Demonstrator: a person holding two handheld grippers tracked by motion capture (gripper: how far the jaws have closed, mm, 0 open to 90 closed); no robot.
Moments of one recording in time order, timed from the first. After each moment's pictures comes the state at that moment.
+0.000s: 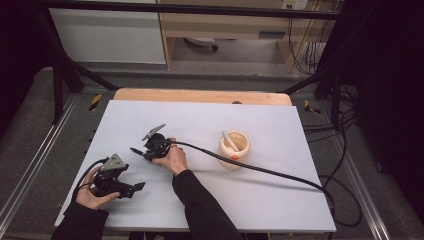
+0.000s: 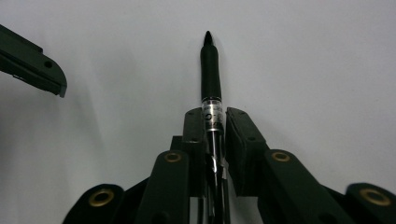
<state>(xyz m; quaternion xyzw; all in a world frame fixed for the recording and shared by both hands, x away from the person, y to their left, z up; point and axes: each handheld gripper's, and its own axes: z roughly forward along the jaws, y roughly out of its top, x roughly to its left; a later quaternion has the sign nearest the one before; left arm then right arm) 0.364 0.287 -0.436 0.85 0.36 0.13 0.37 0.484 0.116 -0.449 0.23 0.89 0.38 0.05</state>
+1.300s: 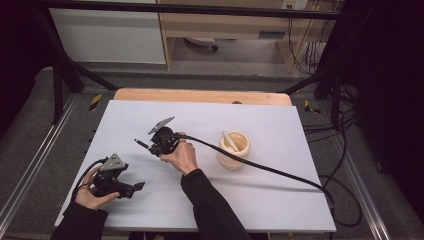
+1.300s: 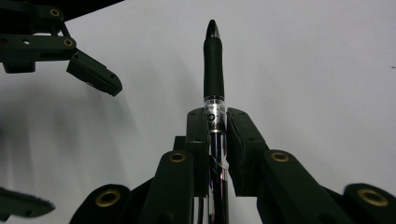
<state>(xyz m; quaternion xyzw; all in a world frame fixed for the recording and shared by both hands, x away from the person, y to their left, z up) 0.363 0.288 -0.434 0.85 0.36 0.14 0.37 0.464 0.079 -0.392 0.24 0.89 0.39 0.06</state>
